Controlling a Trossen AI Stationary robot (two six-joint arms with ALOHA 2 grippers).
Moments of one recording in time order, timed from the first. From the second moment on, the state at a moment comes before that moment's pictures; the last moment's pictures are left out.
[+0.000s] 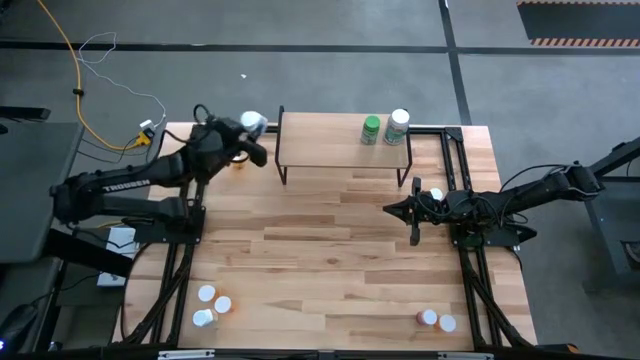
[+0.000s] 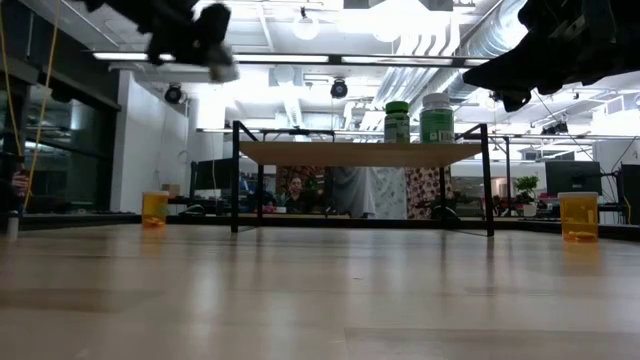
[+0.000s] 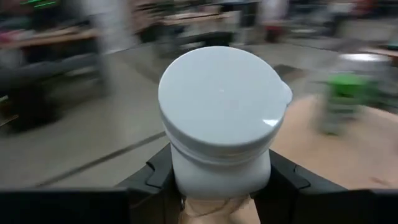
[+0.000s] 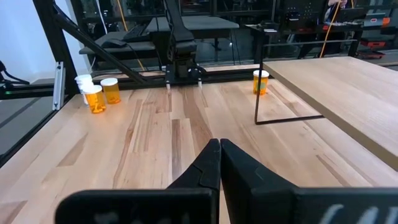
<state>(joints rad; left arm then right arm) 0.44 0.92 0.74 -0.02 -0.58 -0.07 0.19 0.67 0.20 0.35 0.30 0.07</state>
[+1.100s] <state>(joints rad) -0.02 1.21 0.76 0.09 -0.19 0.02 0.19 0.67 0.20 0.36 0.25 0.07</state>
